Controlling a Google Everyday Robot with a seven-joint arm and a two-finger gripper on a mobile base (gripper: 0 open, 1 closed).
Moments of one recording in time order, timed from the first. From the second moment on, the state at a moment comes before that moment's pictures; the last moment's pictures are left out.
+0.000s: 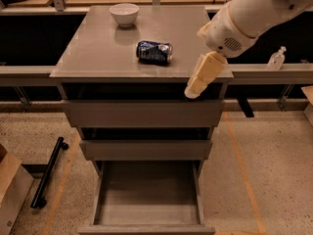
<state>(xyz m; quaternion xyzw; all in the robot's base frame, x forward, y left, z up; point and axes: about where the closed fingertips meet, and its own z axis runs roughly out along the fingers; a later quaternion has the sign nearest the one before) 0.561 -0.099 0.949 -0.60 0.74 0.06 0.29</state>
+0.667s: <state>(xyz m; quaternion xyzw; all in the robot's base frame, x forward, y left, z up) 0.629 -0.073 0.934 -0.57 0.74 0.10 0.34</state>
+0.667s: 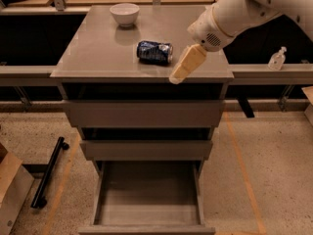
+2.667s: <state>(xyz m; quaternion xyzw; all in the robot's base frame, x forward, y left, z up) 0.748 -0.038 0.876 -0.52 0.75 0.14 0.39</state>
